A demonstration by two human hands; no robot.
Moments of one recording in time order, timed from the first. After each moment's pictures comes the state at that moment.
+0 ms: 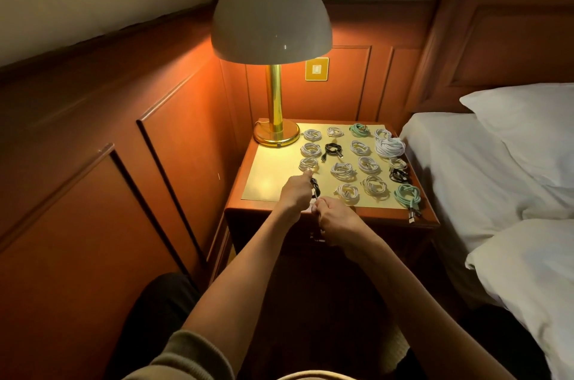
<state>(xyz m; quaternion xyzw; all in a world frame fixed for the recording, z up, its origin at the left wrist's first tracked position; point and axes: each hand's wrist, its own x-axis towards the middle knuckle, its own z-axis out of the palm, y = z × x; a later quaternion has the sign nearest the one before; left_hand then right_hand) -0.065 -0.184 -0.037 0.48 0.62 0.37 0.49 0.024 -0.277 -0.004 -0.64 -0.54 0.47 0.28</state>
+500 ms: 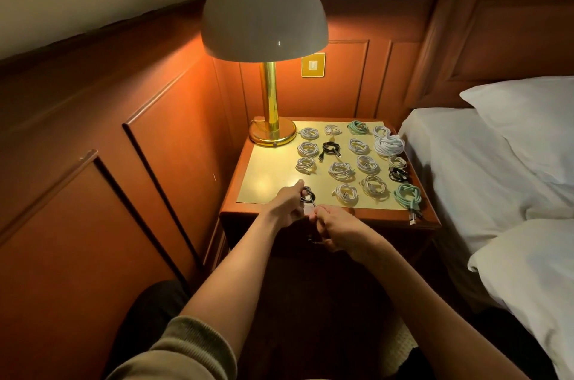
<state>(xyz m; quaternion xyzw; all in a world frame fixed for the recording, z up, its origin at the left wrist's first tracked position) -0.082 -0.156 -0.074 0.35 0.57 0.34 0.66 0.045 -0.253 -0.031 -0.60 -0.49 0.58 0.26</state>
